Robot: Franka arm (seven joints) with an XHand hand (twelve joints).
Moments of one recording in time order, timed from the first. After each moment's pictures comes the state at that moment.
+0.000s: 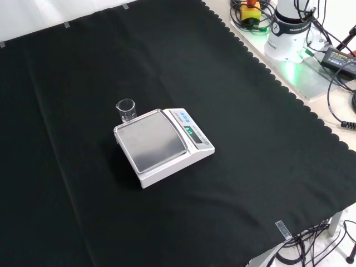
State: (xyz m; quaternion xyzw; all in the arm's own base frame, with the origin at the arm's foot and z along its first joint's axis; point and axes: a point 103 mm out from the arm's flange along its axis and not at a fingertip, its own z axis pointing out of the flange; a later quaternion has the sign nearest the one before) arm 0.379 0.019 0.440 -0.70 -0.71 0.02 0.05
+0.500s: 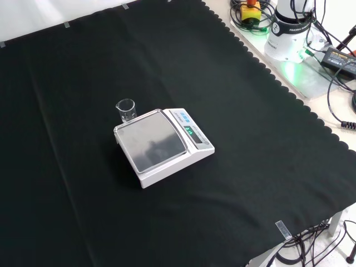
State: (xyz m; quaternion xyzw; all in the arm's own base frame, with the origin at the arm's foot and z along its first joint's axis) arm 0.438 -0.021 0.399 -0.69 -0.72 0.01 0.11
